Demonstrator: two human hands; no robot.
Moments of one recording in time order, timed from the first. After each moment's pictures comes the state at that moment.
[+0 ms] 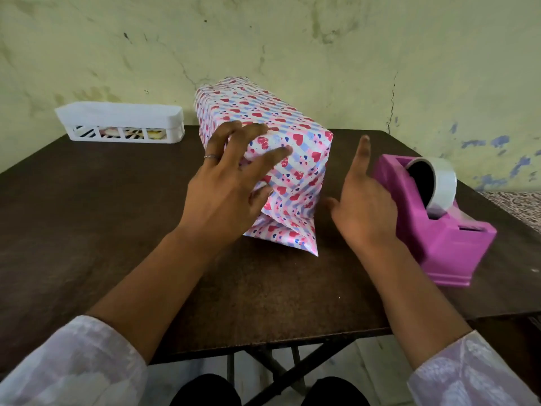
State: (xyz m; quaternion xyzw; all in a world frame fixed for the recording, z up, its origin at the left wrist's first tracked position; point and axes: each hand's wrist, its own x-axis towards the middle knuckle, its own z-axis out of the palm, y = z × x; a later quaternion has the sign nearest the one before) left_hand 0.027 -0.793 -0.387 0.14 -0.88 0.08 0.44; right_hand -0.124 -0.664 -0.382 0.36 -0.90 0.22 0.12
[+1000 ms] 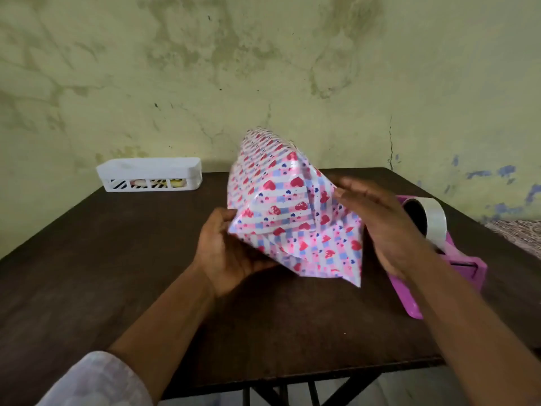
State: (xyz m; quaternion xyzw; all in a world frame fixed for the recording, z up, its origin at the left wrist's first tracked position) left_hand 0.044 -0.767 -0.366 0.26 -0.36 -0.86 0.25; right_hand -0.115 -0.634 -0.332 0.42 -0.60 0.64 -0.22
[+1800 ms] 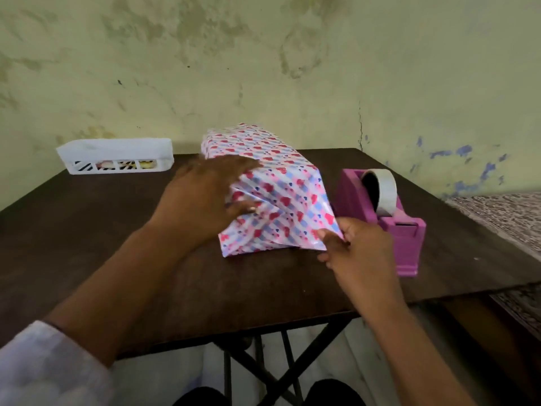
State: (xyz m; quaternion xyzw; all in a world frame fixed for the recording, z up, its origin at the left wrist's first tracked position) left_hand 0.049 -0.749 -0.327 0.18 -0.94 0.00 0.29; right_hand -0.084 -0.577 -0.389 0.38 -0.80 0.47 0.03
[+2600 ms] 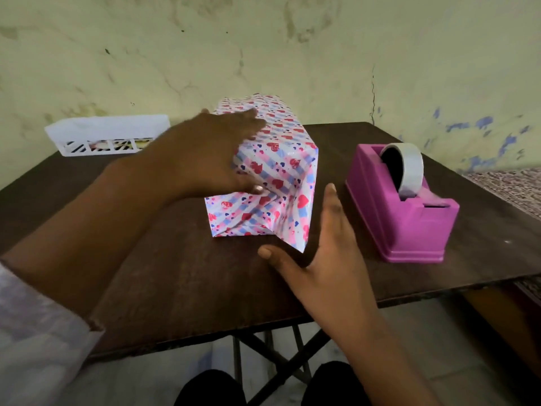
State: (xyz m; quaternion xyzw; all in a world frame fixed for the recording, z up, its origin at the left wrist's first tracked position) left_hand 0.033 -0.771 -0.297 0.18 -0.98 0.05 0.11; right_hand -0.038 -0.596 -0.407 0.44 -0.80 0.42 0.01
